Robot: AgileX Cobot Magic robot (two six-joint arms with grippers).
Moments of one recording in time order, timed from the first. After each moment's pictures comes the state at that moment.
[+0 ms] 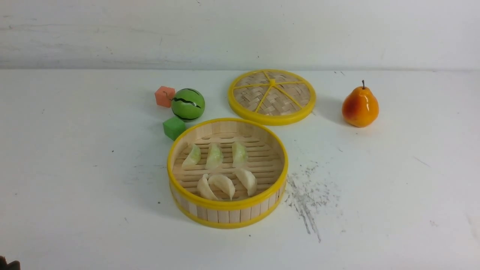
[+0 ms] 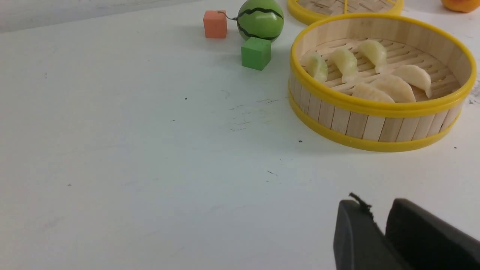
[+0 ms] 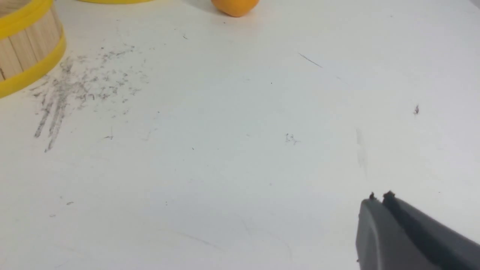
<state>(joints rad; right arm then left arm) -0.03 -0.01 0.02 0.02 0.38 -0.05 -0.27 0.14 -0.27 0.01 0.52 0.02</state>
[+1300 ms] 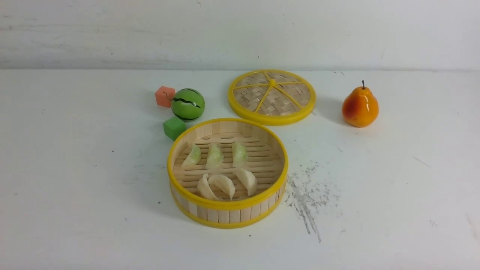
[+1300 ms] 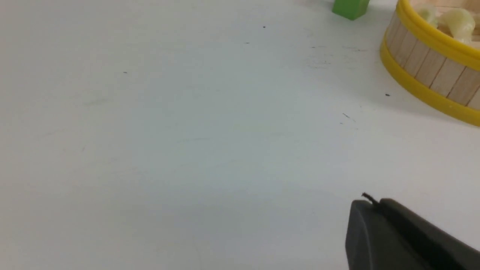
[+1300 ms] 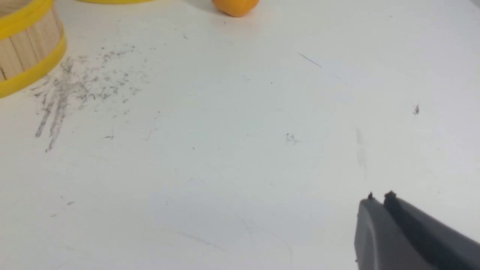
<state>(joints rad) -0.03 -0.01 0.02 0.02 0.38 -0.05 -0.04 -0.01 0.03 -0.04 0.39 -0.05</state>
